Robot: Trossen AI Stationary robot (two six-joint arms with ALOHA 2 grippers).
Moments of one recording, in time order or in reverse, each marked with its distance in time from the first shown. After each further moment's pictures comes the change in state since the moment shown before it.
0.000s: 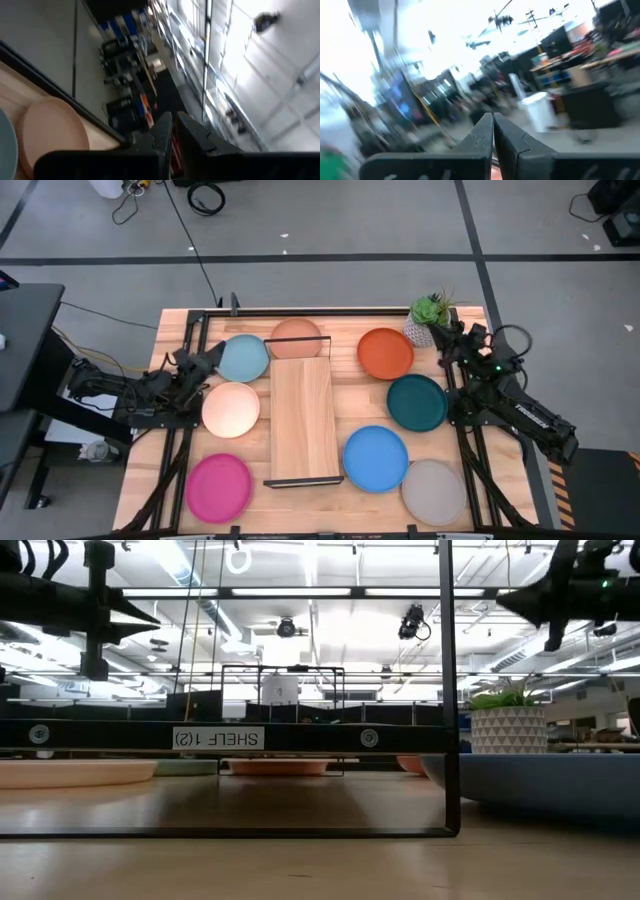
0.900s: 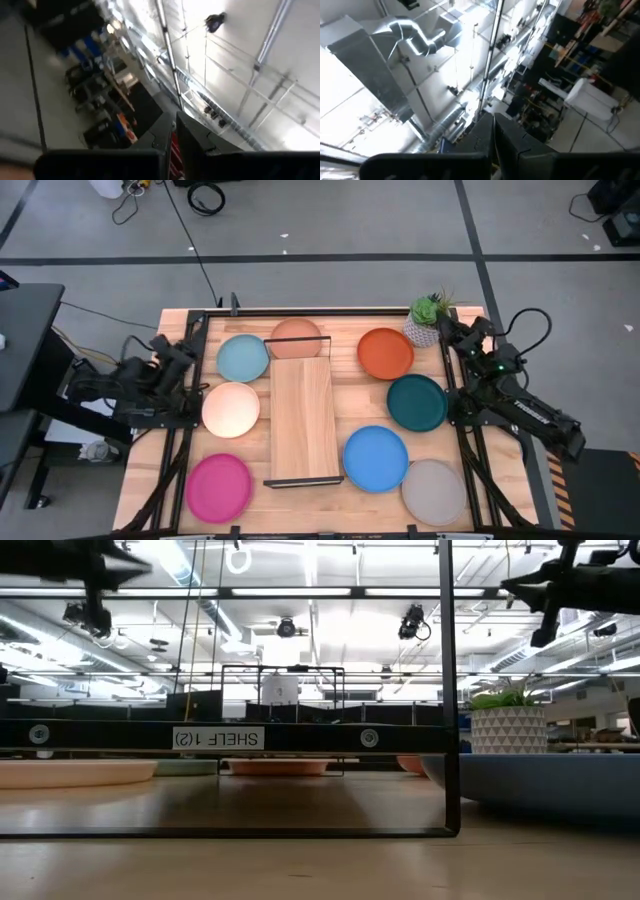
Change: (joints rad) left arm 0.074 0.002 0.192 0.132 0.179 0.460; right arm -0.002 0.124 0.000 0.239 0.127 0.485
